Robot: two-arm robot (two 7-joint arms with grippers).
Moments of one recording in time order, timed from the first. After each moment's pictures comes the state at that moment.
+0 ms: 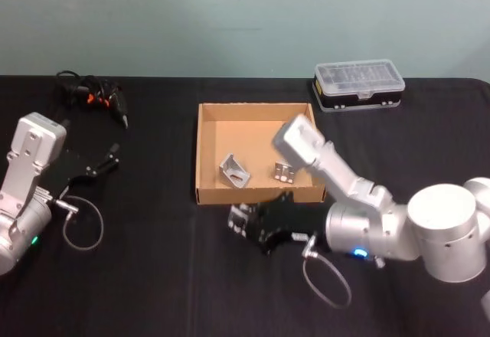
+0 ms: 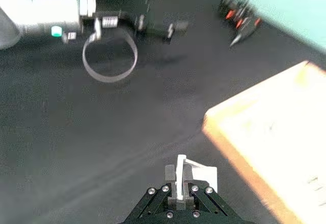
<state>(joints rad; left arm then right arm) -0.20 0.60 0.45 -1.41 -0.25 -0.12 0.03 0.35 0.50 -0.62 -1.66 0.30 0.47 0.53</state>
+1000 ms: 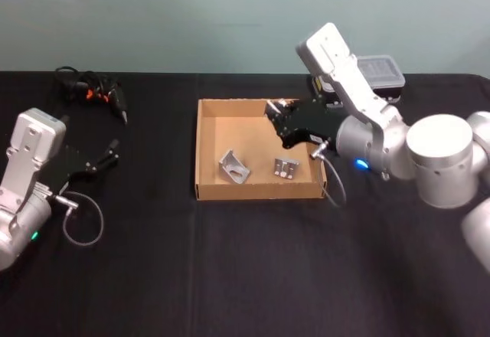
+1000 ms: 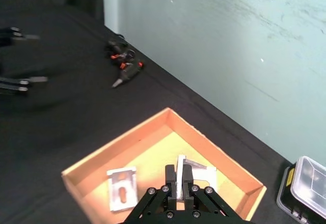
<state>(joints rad) -0.20 0.60 0.45 -1.41 -0.25 -0.12 0.03 0.51 0.37 -0.53 -1.45 0.15 0.39 0.37</state>
